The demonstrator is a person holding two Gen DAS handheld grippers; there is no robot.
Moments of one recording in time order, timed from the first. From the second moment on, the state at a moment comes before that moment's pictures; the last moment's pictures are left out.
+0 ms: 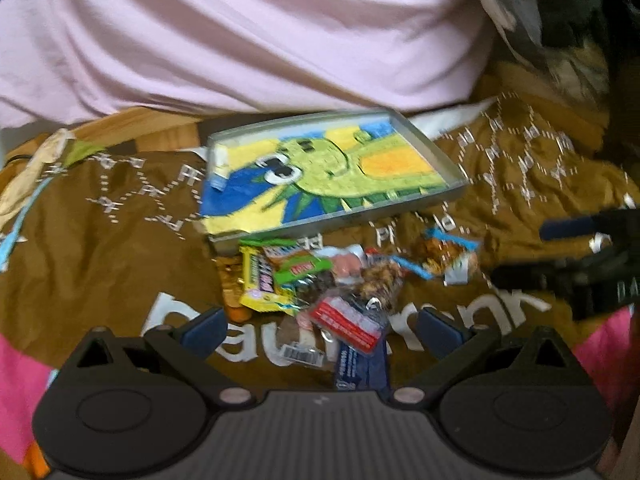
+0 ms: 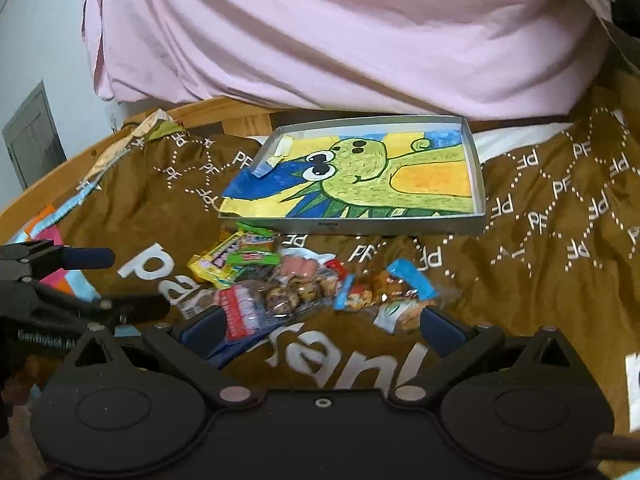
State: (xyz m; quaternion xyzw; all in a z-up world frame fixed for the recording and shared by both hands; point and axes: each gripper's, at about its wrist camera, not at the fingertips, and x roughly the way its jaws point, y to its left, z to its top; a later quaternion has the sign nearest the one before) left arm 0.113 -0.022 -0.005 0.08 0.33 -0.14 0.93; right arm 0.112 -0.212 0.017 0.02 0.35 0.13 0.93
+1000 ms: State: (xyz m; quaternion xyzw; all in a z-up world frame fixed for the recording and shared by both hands) left arm 0.227 -0.059 -0.064 0.12 0.38 -0.35 0.84; right arm 0.205 -0.248 -0.047 -0.14 0.41 0.16 0.89
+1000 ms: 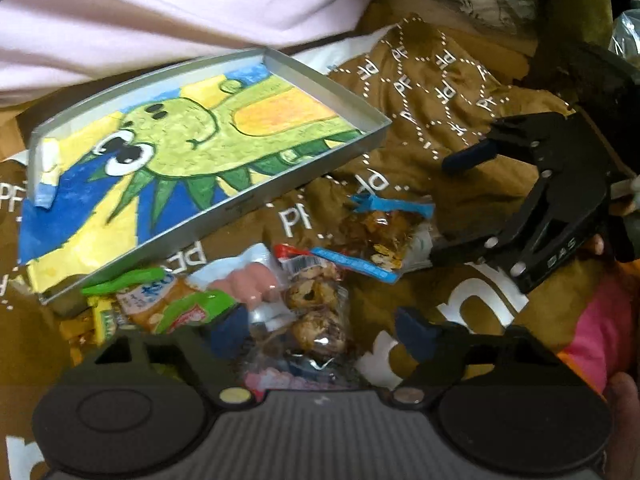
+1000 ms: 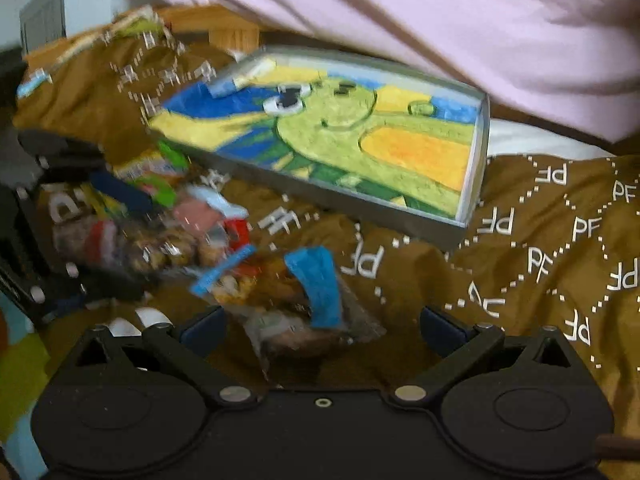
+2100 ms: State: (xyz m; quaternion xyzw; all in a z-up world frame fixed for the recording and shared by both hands) left arm 0.251 -0.079 -0.071 0.11 0.44 -0.28 0.84; right arm 0.202 -0.202 -0.074 -0.33 0.31 0.21 0.86
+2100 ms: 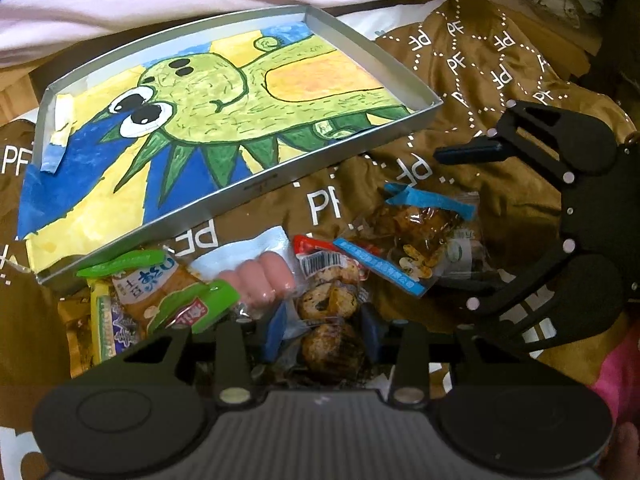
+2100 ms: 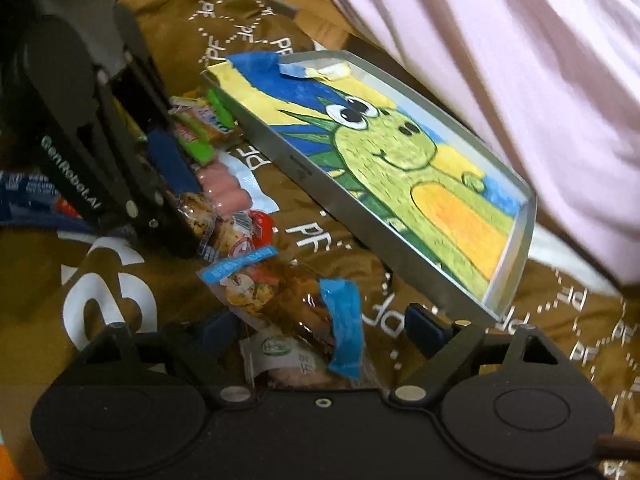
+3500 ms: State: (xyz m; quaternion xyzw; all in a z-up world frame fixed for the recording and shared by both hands) left arm 0.229 -0.011 0.026 -0.09 0.33 -0.17 0.92; right arm 0.201 -0.241 0.012 0.11 0.30 0.30 0.90
